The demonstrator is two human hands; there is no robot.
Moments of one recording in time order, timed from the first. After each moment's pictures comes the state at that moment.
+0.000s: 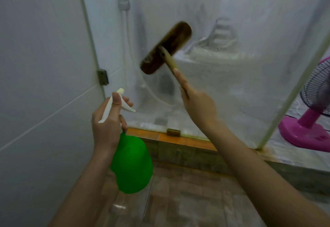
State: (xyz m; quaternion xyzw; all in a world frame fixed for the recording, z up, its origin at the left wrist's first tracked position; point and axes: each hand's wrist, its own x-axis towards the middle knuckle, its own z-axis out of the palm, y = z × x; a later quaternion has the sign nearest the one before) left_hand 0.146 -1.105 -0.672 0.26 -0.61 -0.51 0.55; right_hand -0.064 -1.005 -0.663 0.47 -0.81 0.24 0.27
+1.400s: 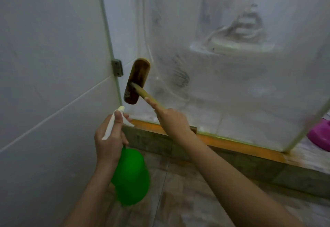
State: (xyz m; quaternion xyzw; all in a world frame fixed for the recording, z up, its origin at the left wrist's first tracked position) left_hand 0.173 -1.141 -0.742 0.33 -0.62 -0.48 0.53; right_hand -0.011 -1.103 -0.736 0.57 -0.81 0.10 0.12
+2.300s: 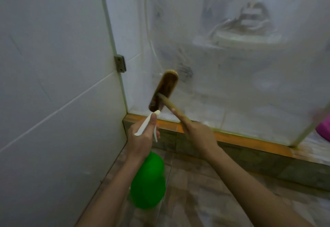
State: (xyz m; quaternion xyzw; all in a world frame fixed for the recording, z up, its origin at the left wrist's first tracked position) left_hand 0.136 -1.121 -0.766 0.29 -0.69 -0.50 0.44; right_hand -0.031 -1.033 -0.784 0.53 -0.83 0.11 0.14
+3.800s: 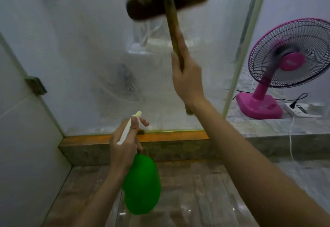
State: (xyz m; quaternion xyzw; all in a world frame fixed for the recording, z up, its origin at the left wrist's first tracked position) left_hand 0.052 -1.018 -0.731 0.20 -0.71 -0.55 0.39; right_hand -0.122 -0.940 -0.621 0.38 -0.69 0.55 0.27
